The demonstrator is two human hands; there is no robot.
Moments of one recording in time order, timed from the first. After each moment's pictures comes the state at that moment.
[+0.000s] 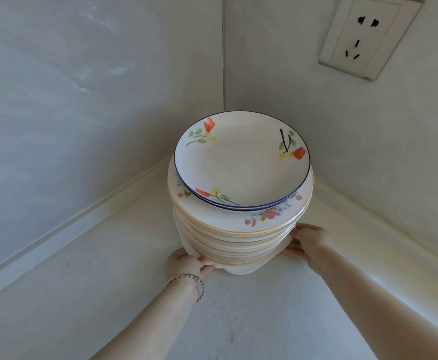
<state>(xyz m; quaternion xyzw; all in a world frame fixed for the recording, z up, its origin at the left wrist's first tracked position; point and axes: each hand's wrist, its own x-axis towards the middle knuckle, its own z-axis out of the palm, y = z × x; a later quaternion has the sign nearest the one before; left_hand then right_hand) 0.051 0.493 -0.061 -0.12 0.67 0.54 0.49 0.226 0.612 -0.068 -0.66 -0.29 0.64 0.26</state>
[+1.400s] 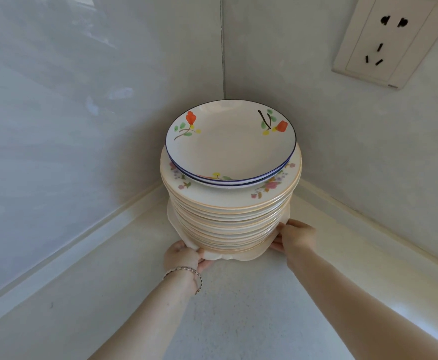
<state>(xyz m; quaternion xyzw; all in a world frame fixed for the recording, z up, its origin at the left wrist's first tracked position) 0.015 0.552 -0.067 -0.07 0.66 0.57 0.49 0.165 0.653 -0.085 -0.66 -0.27 0.62 0.32</state>
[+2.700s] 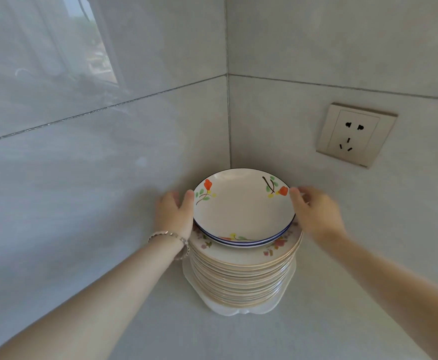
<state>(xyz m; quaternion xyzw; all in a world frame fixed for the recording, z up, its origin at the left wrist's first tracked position) -0.054 0.614 0.063 0.34 0.79 0.47 0.19 0.160 0.695 0.058 -0.60 -0.67 0.30 0.31</state>
